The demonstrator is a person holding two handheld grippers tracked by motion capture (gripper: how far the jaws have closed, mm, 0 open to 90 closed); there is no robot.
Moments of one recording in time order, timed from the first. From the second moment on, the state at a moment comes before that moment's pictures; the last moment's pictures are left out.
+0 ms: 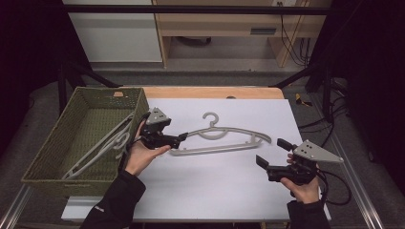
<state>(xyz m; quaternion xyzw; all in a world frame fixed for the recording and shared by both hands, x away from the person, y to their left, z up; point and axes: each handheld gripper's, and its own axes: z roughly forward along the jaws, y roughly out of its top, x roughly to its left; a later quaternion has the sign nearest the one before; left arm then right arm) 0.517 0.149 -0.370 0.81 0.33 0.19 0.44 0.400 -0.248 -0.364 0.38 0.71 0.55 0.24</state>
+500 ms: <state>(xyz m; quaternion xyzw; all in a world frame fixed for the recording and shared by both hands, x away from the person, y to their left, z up) 0.568 0.135 -0.424 0.85 0.36 0.18 0.35 0.400 -0.250 -0.363 0.38 0.70 0.55 0.24</state>
